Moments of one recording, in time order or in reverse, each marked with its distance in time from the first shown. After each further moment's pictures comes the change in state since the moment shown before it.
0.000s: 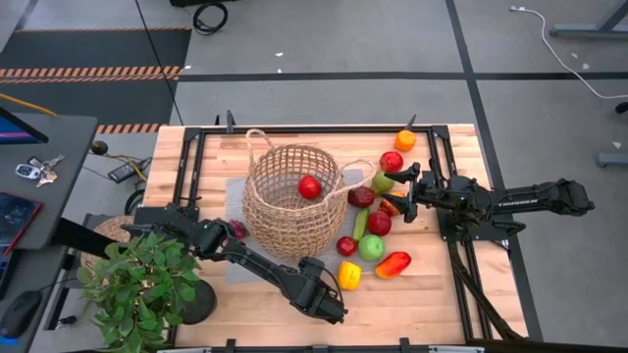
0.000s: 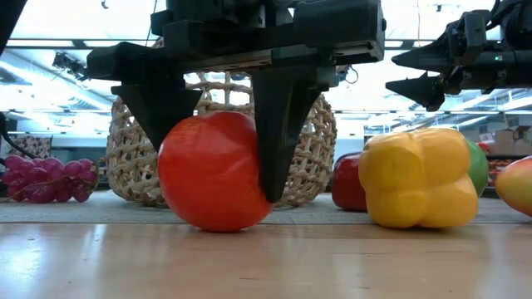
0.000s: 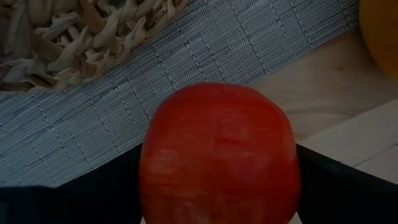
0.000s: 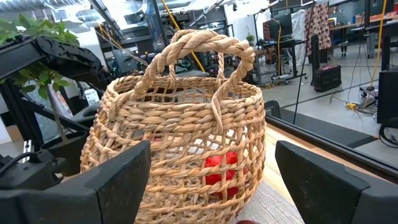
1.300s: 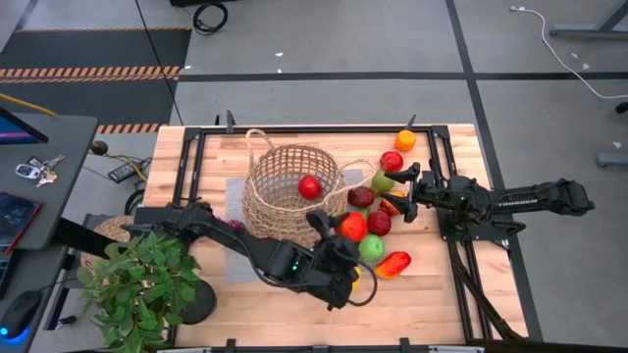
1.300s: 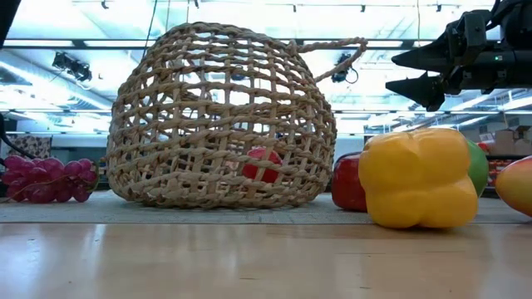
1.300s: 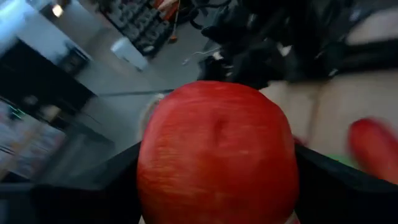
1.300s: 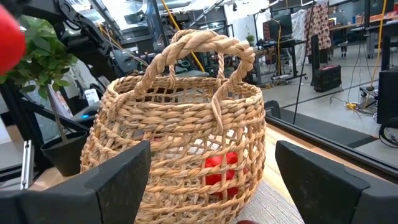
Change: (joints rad) left arm 0.060 -0.230 0.190 0.363 -0.883 1.468; right arm 0.000 0.000 0.000 0.000 0.000 0.000
